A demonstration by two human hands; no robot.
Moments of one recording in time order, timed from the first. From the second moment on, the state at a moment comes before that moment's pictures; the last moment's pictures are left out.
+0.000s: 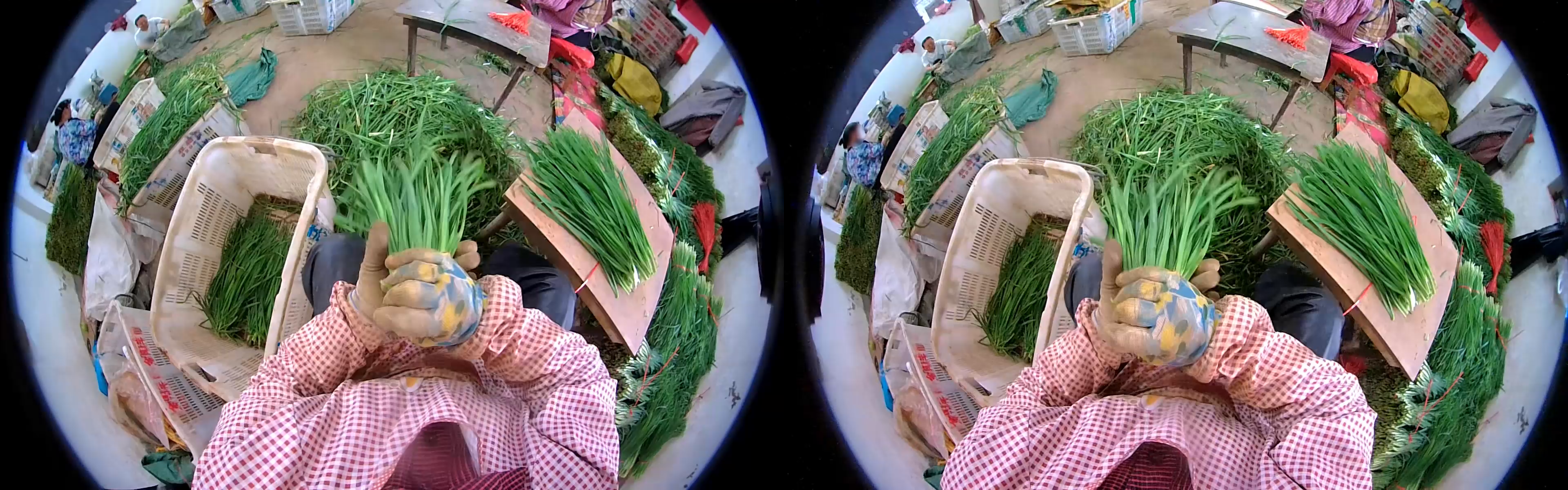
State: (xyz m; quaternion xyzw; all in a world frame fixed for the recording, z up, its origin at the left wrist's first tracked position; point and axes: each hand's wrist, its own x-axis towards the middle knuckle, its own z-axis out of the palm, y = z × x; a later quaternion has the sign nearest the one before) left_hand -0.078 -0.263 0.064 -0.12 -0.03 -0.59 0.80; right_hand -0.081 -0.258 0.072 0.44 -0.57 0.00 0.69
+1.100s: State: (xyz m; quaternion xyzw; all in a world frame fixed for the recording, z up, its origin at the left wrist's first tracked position) left_hand -0.336 -0.638 0.094 0.39 -0.64 -0.55 0.36; right_hand -0.511 -0.690 0.036 -0.35 0.08 -0.53 0.77
